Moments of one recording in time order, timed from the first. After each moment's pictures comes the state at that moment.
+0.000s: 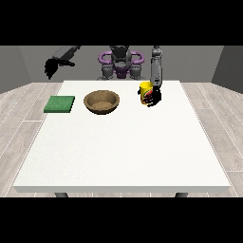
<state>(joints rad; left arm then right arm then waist) -0.39 0.09 0.23 -0.68 -0.09 0.29 -0.99 -0.18 -0.31 -0.29 -1.41 -0.22 0.36 -0.29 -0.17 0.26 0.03</state>
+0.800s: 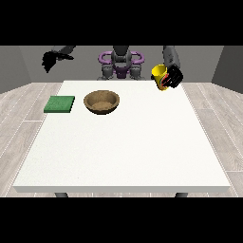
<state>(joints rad) -0.57 0.34 0.04 -0.69 -0.42 0.40 -0.46 -0.17 -0.33 -0.32 -1.22 -0.23 0.36 -0.22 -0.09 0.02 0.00</state>
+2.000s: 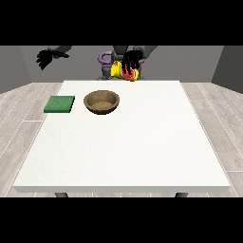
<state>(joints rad) -0.92 0.18 -0.45 -0.66 -1.20 0.38 0.29 -0.20 -0.38 -0.34 -1.05 -0.23 0.44 -0.28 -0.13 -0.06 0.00</state>
